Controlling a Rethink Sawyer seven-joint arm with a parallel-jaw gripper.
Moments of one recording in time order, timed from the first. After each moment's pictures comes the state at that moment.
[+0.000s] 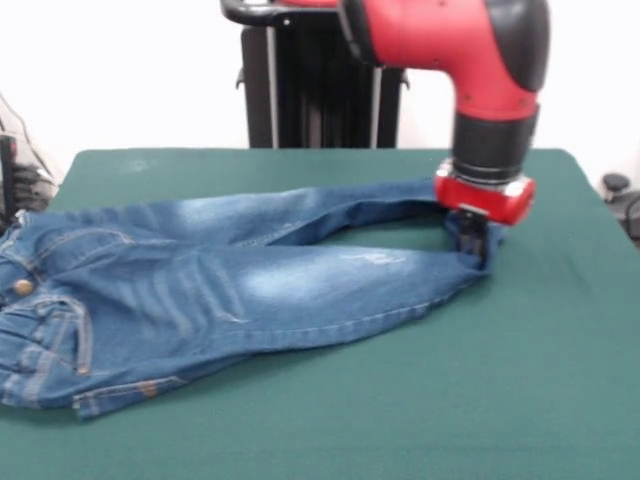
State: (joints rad) arm 0.07 -0.45 0.00 1.91 0.34 0.00 2.17
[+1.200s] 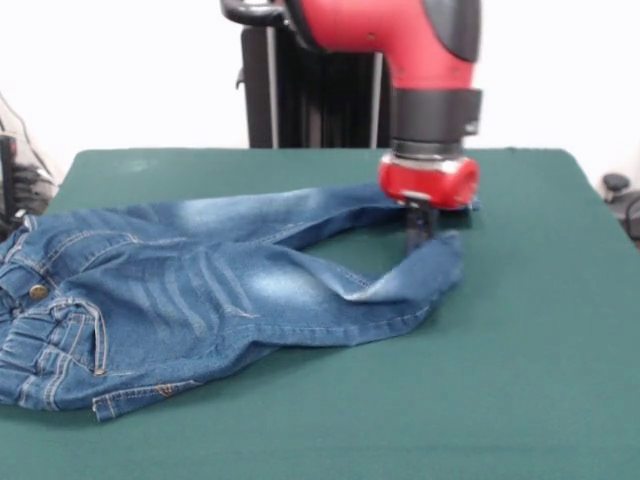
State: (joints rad) arm -0.22 -0.51 0.14 2.08 0.14 -0.38 2.21
